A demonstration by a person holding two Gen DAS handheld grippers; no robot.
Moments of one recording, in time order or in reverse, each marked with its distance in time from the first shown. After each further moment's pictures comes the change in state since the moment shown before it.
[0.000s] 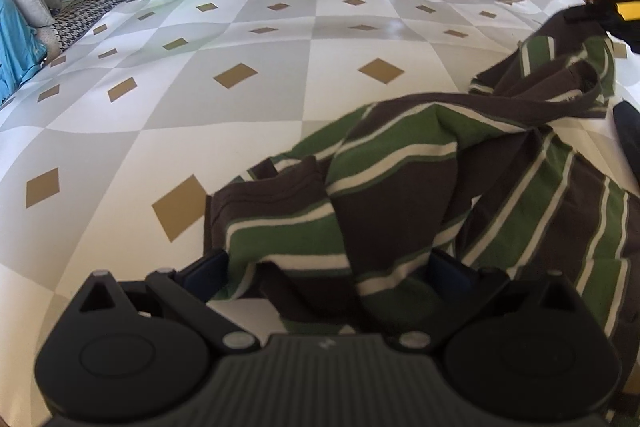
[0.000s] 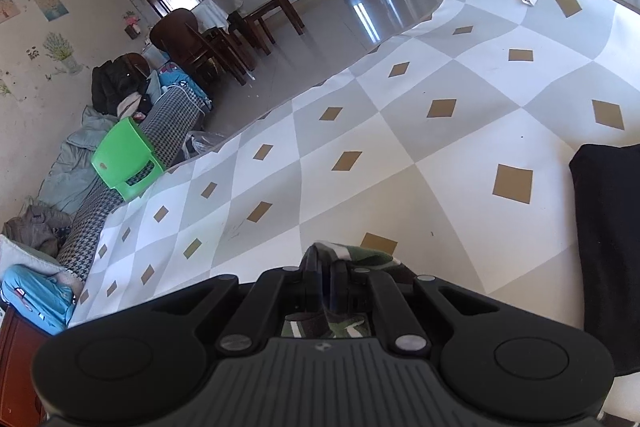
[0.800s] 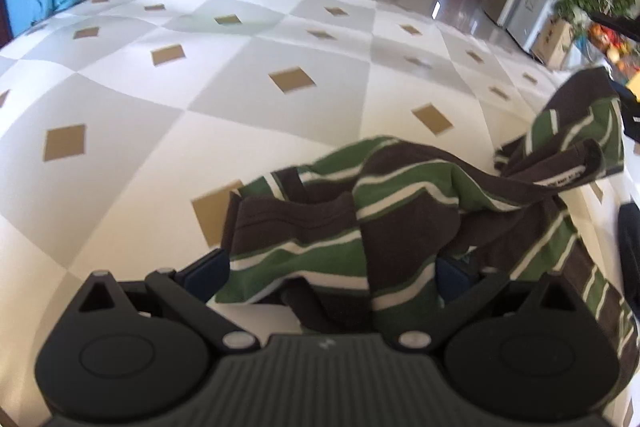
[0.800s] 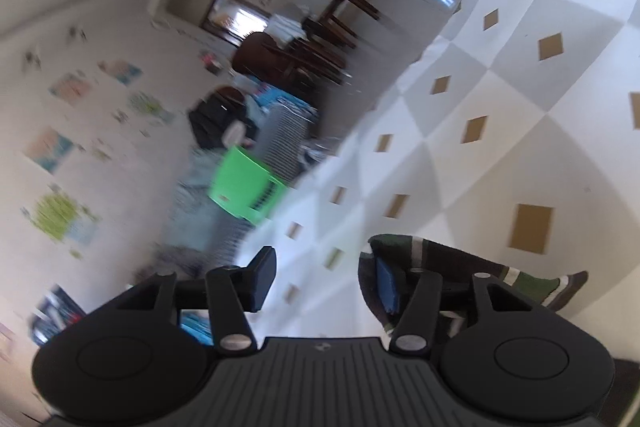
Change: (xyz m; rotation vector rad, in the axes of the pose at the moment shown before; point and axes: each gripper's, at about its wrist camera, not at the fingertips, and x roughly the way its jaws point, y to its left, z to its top) left arm -0.014 0.059 0.022 -0.279 -0.033 -0.020; right arm 0.029 0.009 0.002 0.262 0.001 0.440
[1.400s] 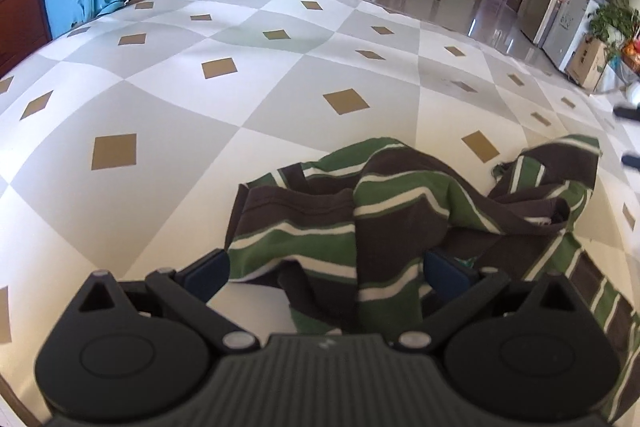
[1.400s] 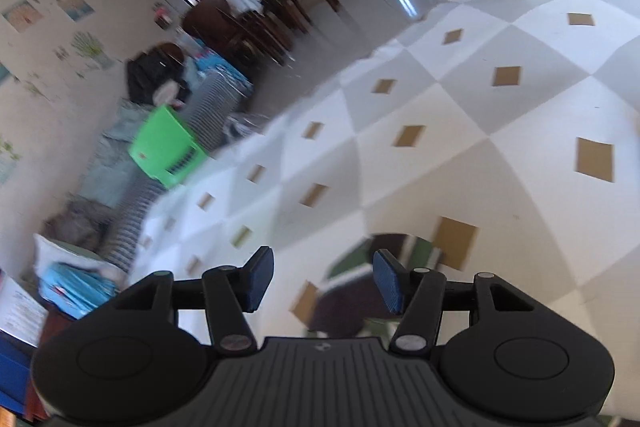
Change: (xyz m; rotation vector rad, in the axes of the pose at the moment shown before) left arm -0.005 0.020 0.010 -0.063 -0.026 0.075; right arm 0.014 0.003 -0.006 -0.230 0.107 -0.364
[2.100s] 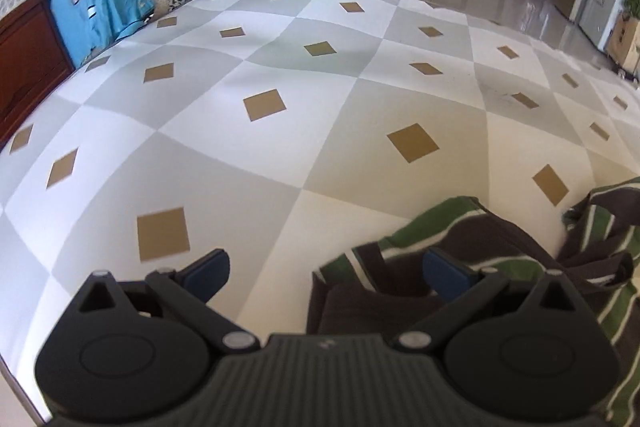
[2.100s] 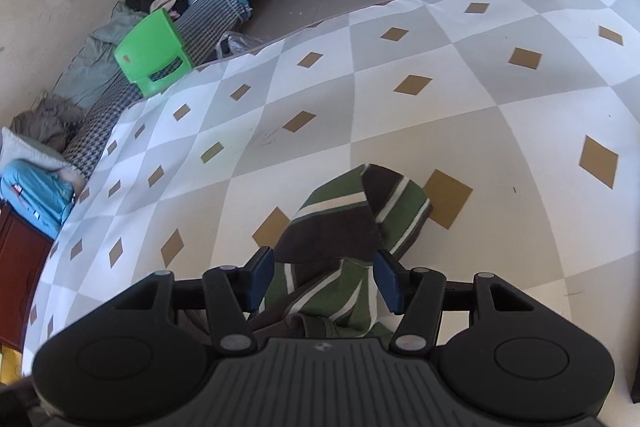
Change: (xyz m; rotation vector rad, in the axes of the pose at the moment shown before) left arm 0.035 0.021 0.082 0.088 0.091 0.152; right arm 0.024 0.021 -0.024 -0.227 0.144 -0.069
